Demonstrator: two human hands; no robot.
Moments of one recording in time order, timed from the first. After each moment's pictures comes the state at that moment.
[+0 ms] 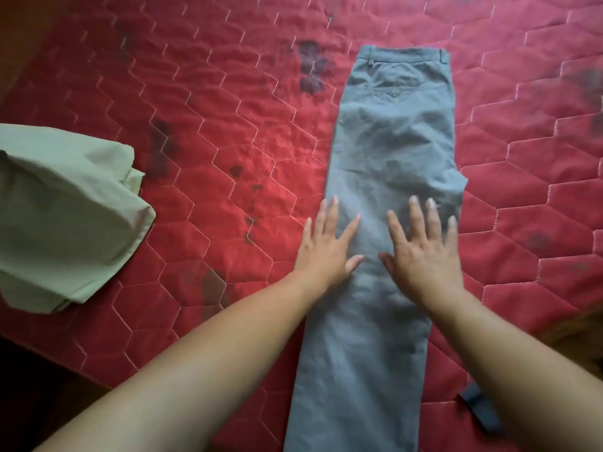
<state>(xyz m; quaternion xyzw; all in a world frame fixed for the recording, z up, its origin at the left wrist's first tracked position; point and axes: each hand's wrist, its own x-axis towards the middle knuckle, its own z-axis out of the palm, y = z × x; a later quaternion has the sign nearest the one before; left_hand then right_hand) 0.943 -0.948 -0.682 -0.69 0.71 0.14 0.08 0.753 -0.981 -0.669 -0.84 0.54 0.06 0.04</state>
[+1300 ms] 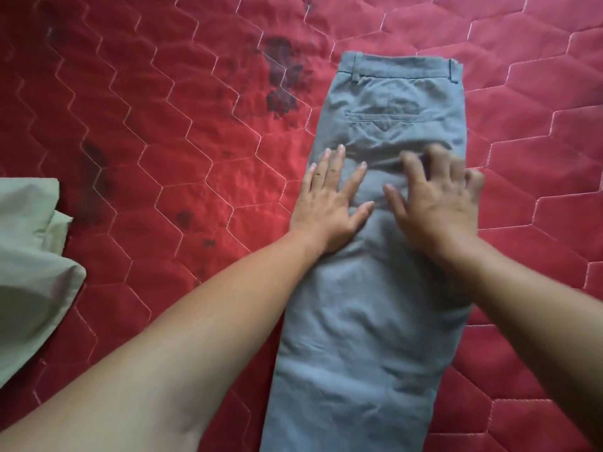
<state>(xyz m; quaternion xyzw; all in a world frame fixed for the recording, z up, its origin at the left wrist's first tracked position) 0.954 -1.167 -0.736 -0.69 0.72 0.08 0.02 0.767 -1.205 -0.701 -0.81 0.59 -0.04 0.05</state>
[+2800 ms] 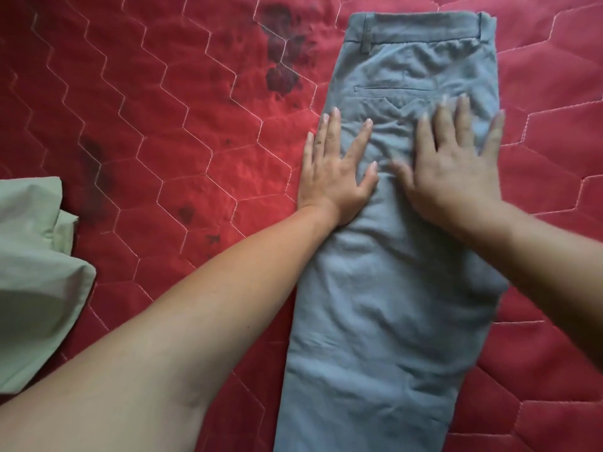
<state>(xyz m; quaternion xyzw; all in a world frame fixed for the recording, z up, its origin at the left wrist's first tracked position) 0.959 -1.193 -0.741 -0.73 0.67 0.08 -0.04 0.778 -1.234 -0.704 -0.82 0.57 0.05 0.07</state>
